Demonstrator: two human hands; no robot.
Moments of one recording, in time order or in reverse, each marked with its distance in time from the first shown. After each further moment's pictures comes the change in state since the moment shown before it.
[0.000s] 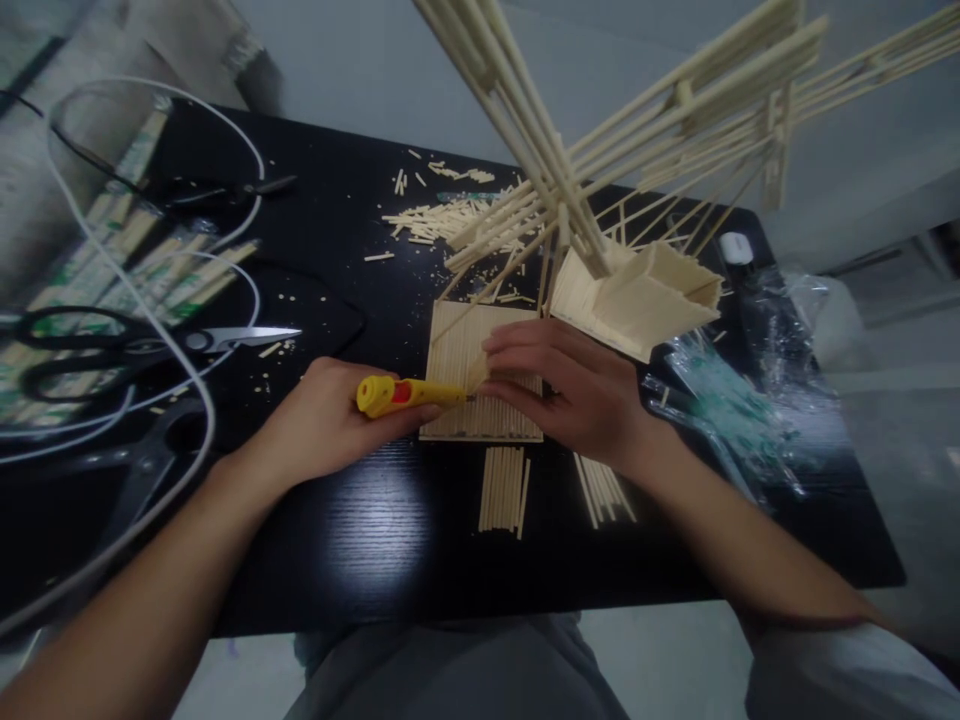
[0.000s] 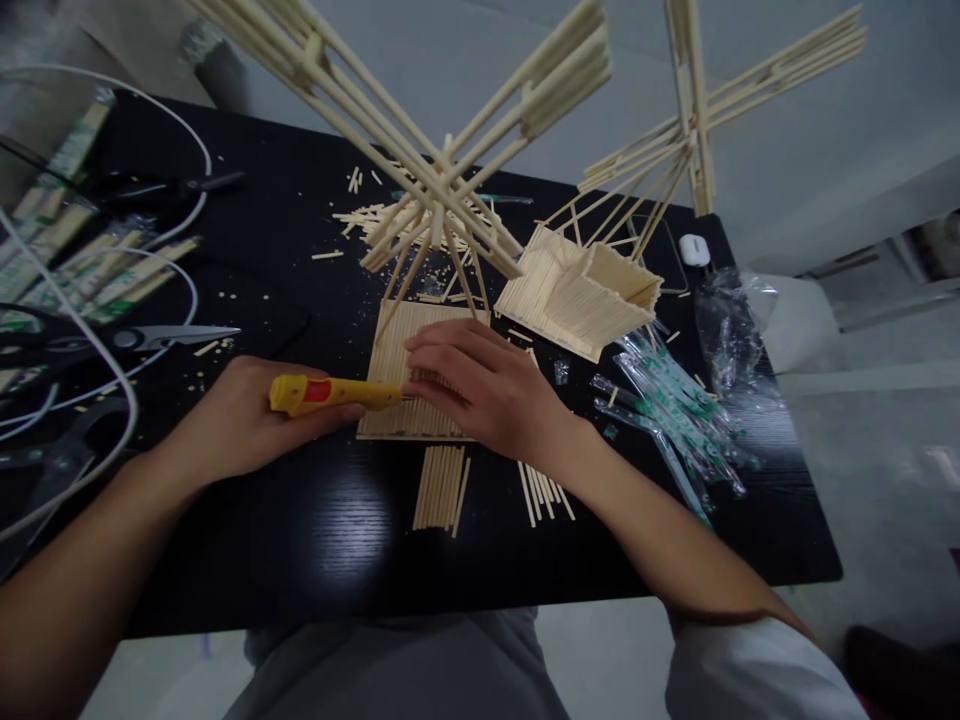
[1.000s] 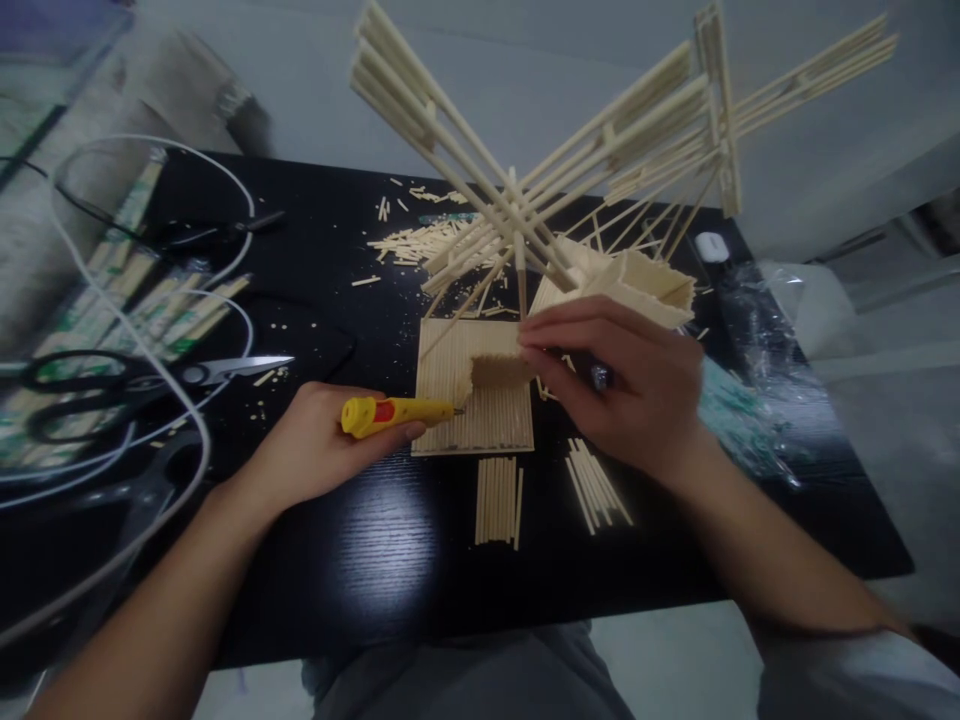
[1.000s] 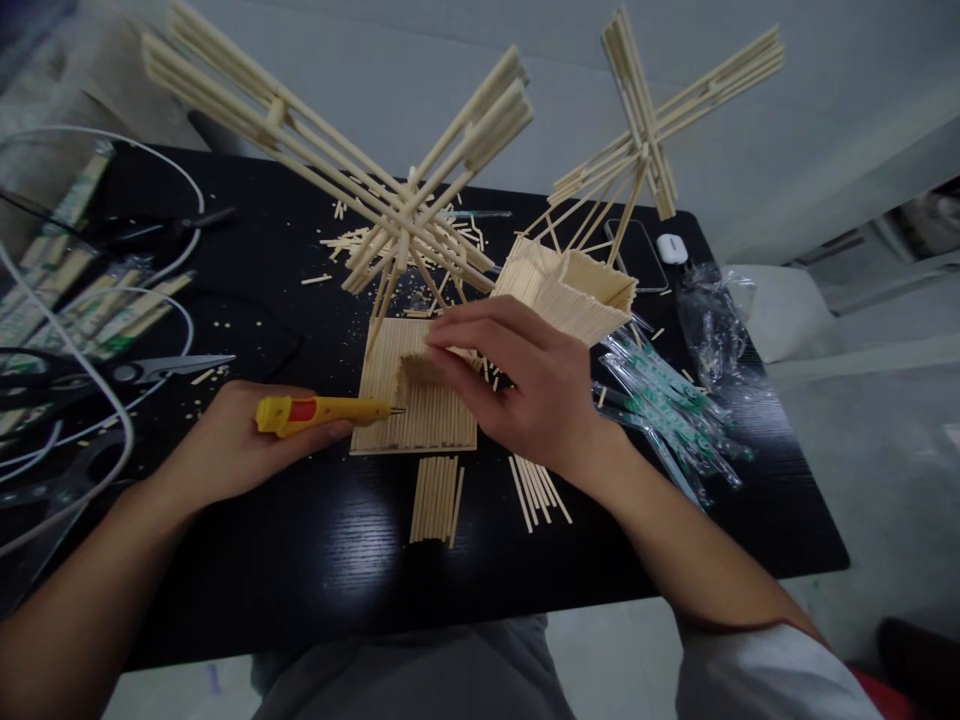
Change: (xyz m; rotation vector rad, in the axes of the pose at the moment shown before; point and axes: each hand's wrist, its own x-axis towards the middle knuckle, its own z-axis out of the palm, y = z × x) left_hand -0.001 -0.001 -0.003 0.002 0.014 0.076; right_hand 0.007 -0.015 -0.037 -0.136 0.139 0.196
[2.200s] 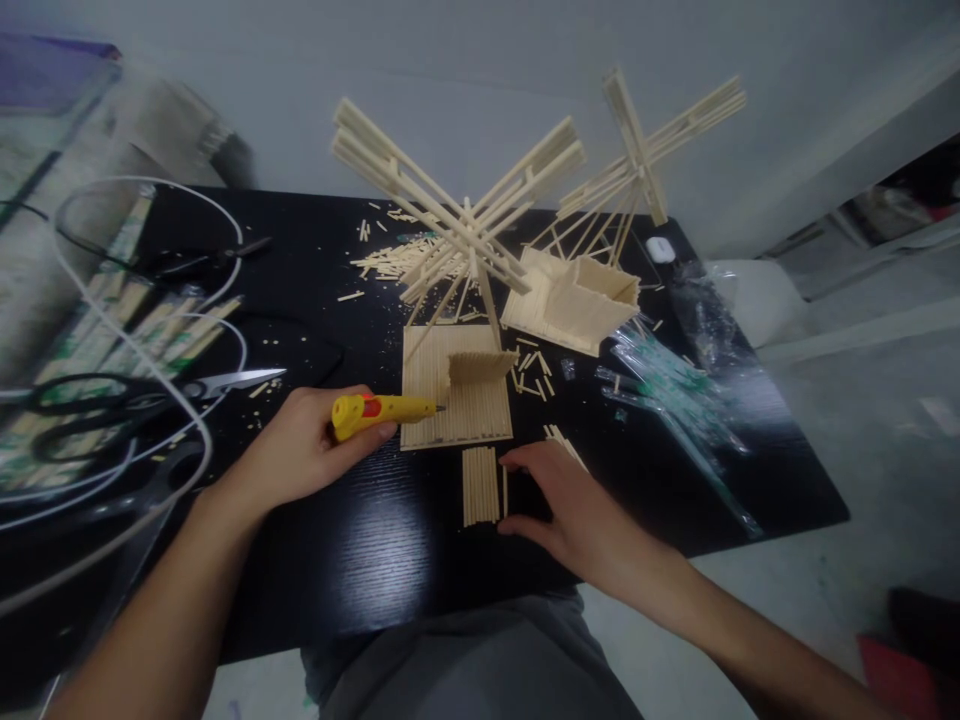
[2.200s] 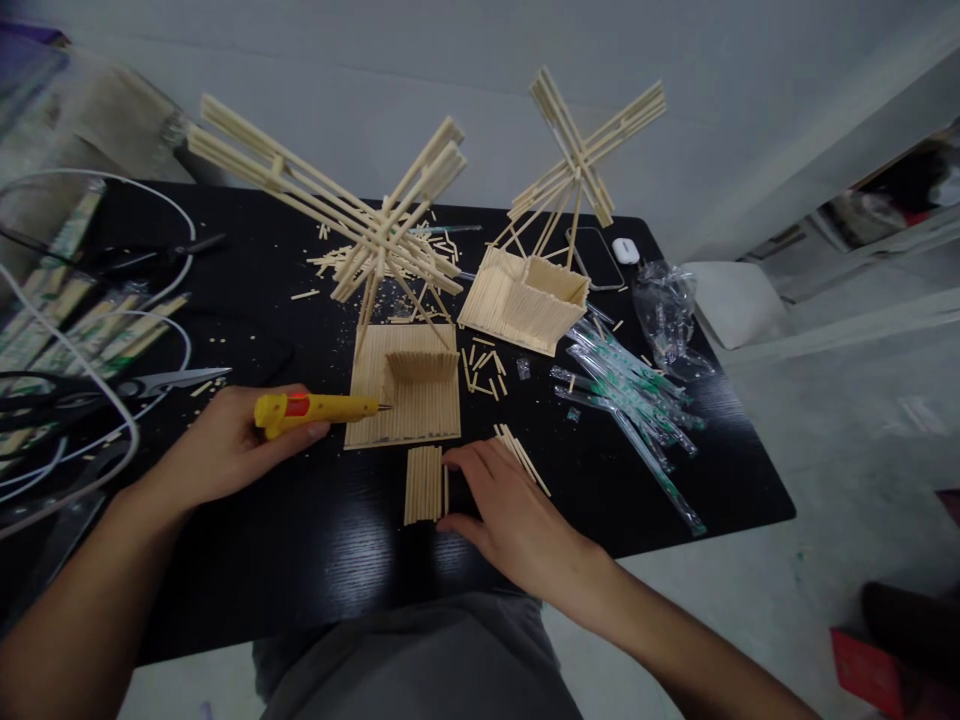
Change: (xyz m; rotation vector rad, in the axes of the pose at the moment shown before) left_hand 0.000 0.000 -0.014 -0.022 -0.076 0.116; right_hand -0.117 -0.054 -0.001 0.103 -0.519 0.527
